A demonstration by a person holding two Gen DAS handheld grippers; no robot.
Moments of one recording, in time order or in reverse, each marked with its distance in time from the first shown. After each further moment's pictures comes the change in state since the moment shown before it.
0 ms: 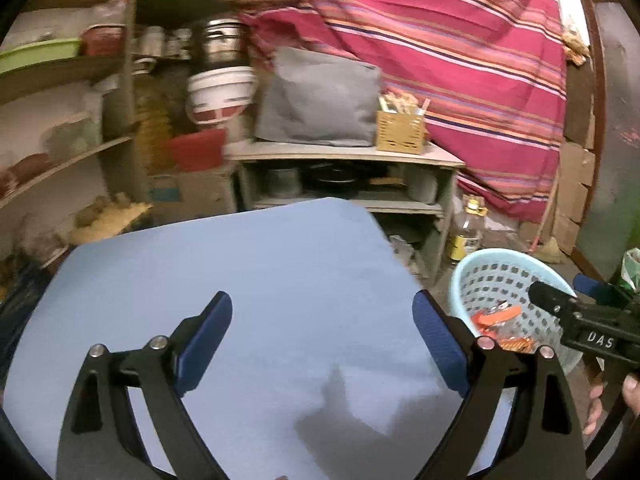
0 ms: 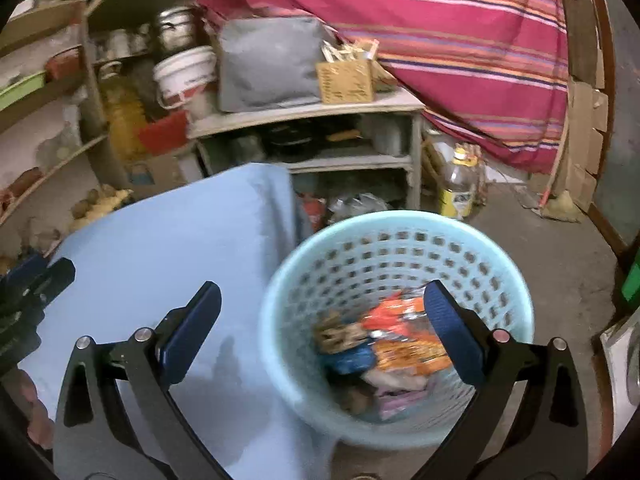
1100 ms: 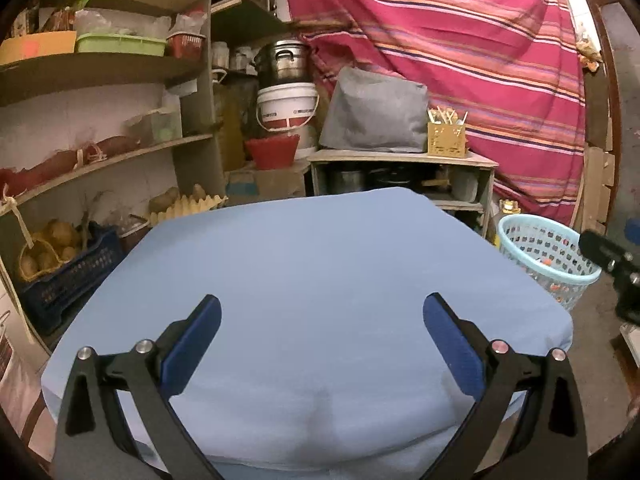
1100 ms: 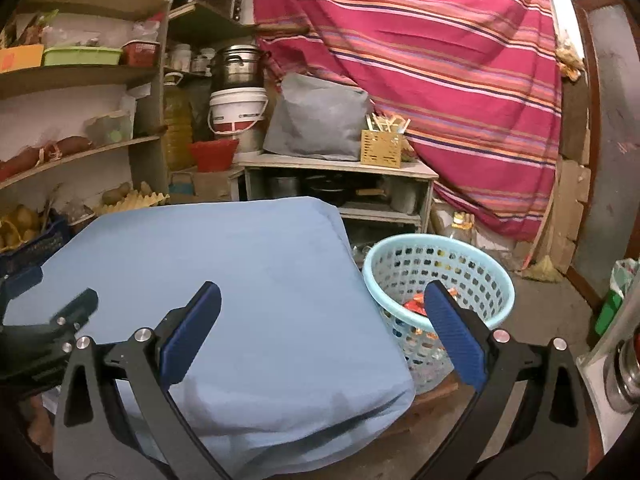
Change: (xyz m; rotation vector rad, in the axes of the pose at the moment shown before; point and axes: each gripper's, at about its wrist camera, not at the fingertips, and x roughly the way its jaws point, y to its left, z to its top) left arm -0.123 0.080 -0.109 -0.008 -0.087 0.138; right arm -0.120 0.111 -0.097 -0.147 -0.219 -0.076
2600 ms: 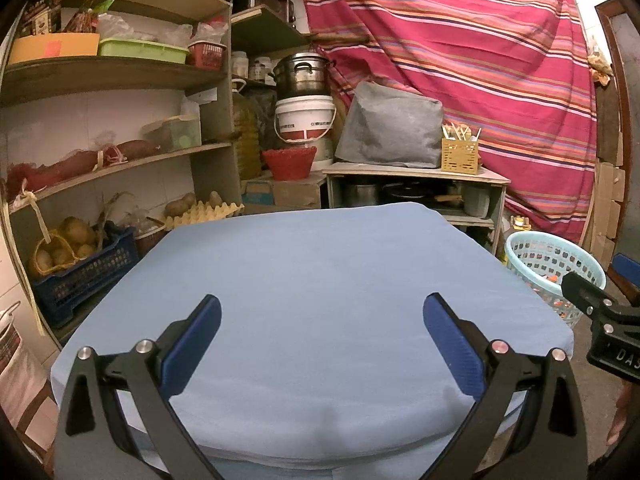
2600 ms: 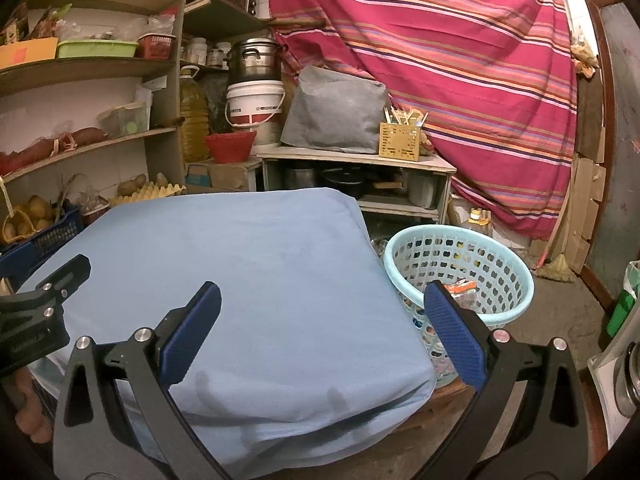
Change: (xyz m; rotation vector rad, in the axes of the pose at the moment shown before) left arm -0.017 0.006 0.002 -0.036 -0.041 0.054; right arm 0.004 0.019 -0.005 -0.015 0.013 0.066
